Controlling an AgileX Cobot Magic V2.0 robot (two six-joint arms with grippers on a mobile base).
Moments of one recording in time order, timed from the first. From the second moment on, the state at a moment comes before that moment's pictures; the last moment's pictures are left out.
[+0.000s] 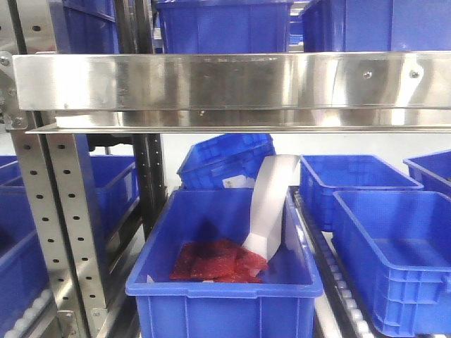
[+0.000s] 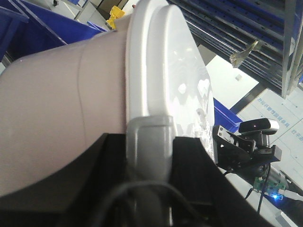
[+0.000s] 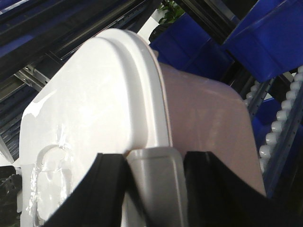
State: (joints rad) left arm -0.03 1.44 -1.52 -1.50 0.98 0.77; right arm -0.18 1.39 -1.23 1.71 0.92 -0.84
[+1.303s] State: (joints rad) left arm -0.03 1.44 -1.52 -1.50 1.00 0.76; right arm -0.18 1.39 -1.23 1.71 0.91 -0.84
